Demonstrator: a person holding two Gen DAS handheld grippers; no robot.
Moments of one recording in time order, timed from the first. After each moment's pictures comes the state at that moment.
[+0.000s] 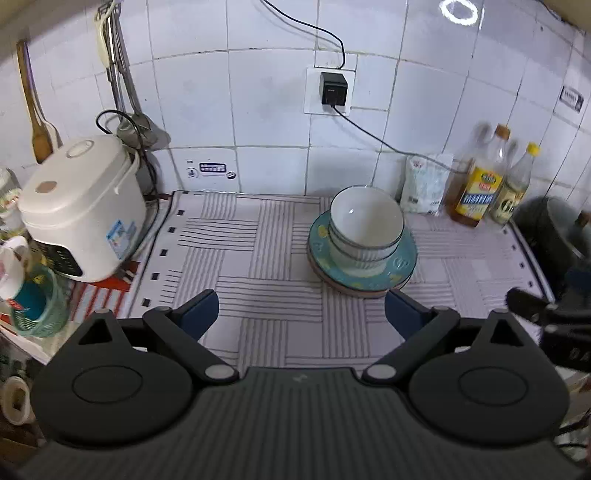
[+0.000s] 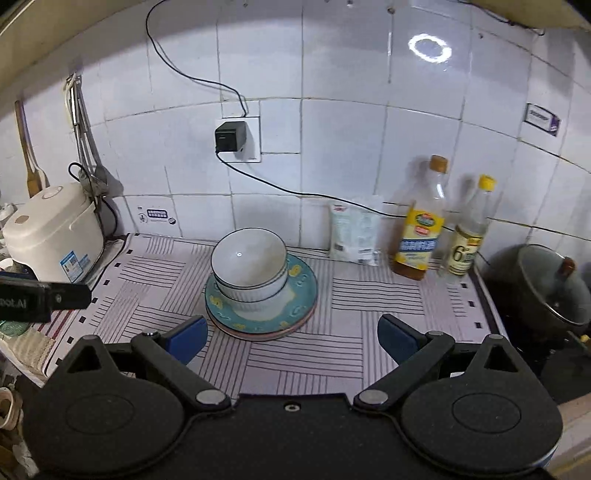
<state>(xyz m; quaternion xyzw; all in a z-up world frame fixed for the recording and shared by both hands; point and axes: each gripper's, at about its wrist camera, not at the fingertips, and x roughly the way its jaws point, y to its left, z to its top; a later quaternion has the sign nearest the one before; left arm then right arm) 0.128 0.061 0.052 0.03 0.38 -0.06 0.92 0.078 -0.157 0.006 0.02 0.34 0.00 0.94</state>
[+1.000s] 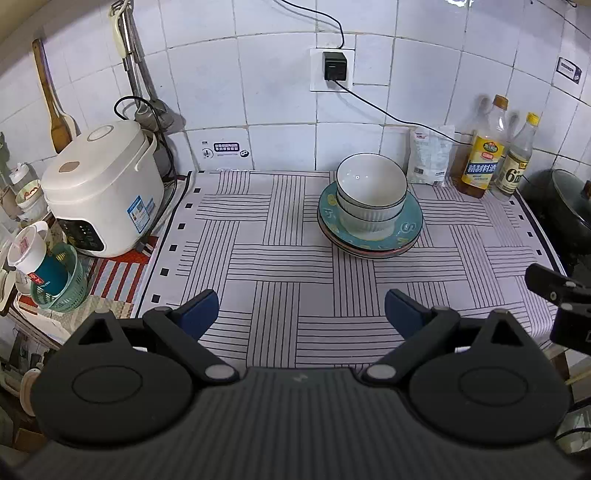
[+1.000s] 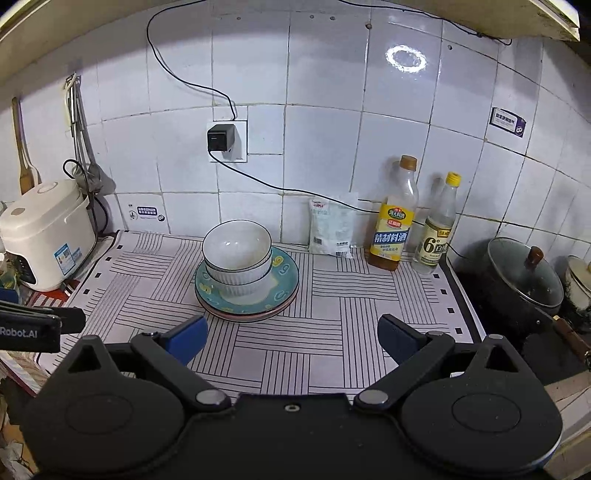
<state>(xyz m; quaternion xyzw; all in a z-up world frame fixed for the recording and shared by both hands) 0.085 0.063 0.042 0.06 0.40 -0.05 0.92 0.025 -0.151 0.005 0.01 0.33 -0.03 0.94</state>
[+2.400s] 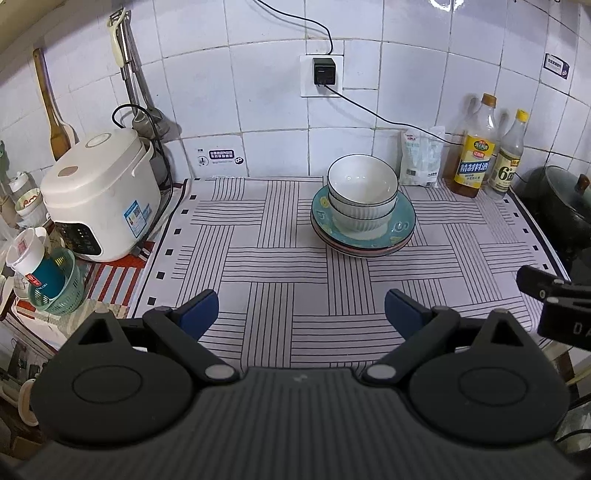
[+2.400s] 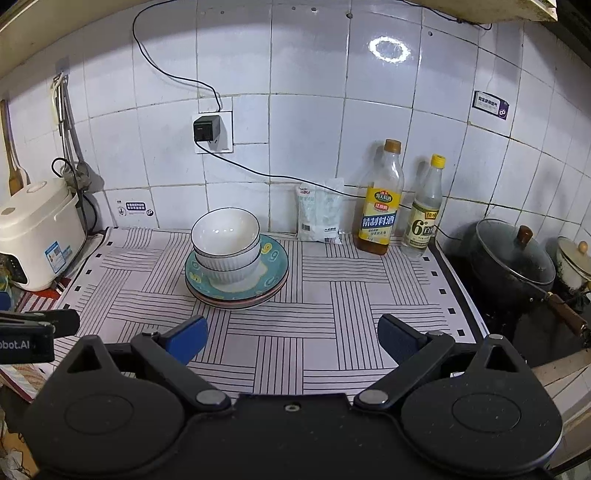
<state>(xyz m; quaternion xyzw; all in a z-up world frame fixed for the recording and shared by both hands) 0.064 0.057 0.031 0.06 0.37 -0.05 0.93 0.011 -0.155 -0.009 0.02 0.33 -0.05 0.94</state>
